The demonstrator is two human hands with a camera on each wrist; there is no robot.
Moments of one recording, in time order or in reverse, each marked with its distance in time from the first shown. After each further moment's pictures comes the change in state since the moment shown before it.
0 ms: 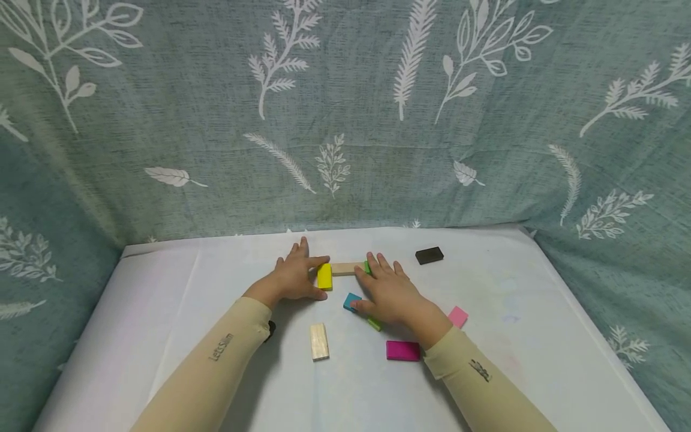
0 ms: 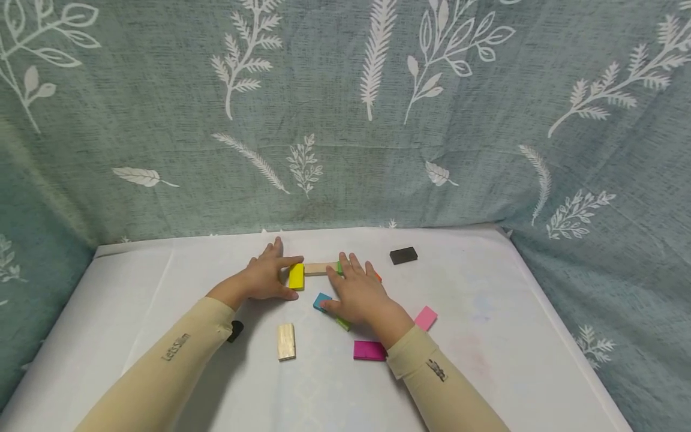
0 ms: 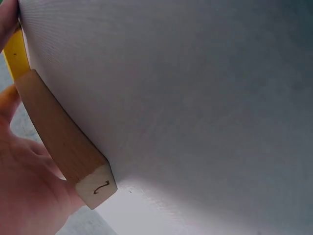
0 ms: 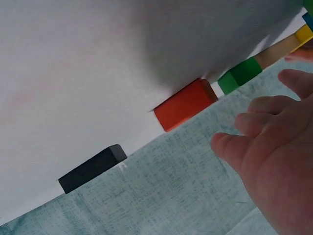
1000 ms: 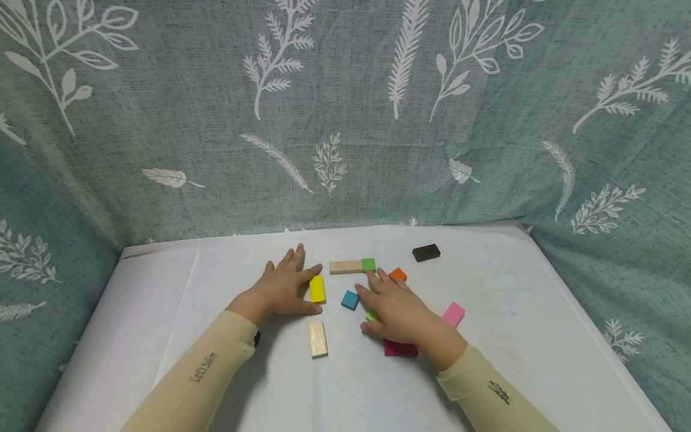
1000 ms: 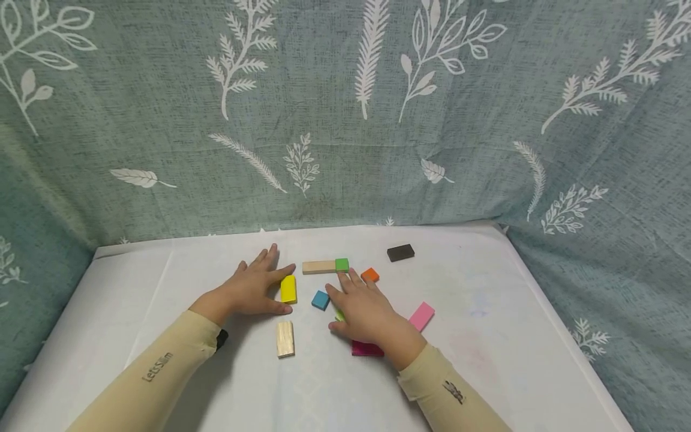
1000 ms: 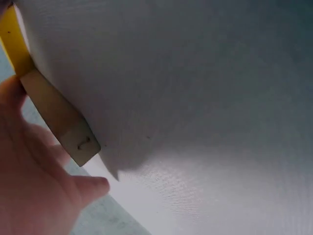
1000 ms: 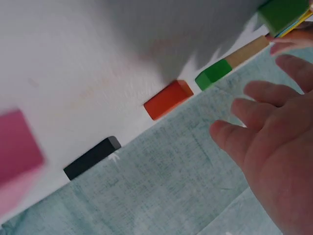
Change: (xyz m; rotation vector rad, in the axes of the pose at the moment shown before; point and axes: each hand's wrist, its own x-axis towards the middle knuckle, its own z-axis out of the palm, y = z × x) left_hand -0.029 -0.012 0.009 0.179 0.028 0.099; right_hand -0.040 -0.004 0.007 -0.014 0.048 -0.088
